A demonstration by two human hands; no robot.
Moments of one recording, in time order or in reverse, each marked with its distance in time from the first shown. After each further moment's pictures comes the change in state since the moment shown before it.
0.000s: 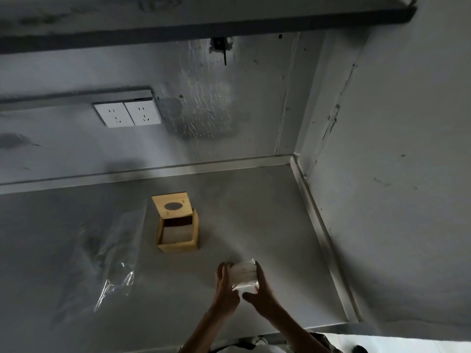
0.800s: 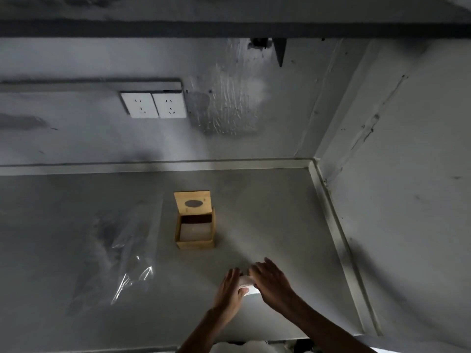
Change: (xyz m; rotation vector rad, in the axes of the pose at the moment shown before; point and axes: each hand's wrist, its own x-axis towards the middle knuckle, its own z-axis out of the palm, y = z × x) left_hand 0.011 -0.041 -0.025 0.161 -0.100 0.100; right_hand 0.024 -0.052 -0.002 -1.193 -0.152 -0.457
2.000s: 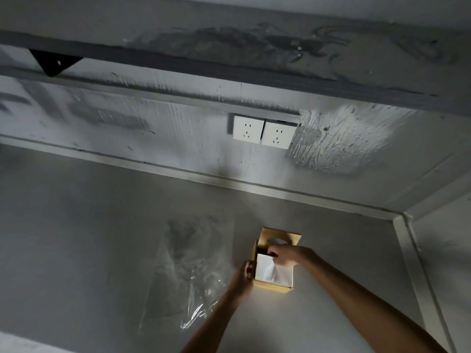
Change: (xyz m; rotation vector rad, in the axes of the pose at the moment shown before) left_hand 0.077 -0.123 -0.172 -0.588 0.083 -0.366; right_hand 0.268 -0.110 -0.135 0.048 -0.642 0.111
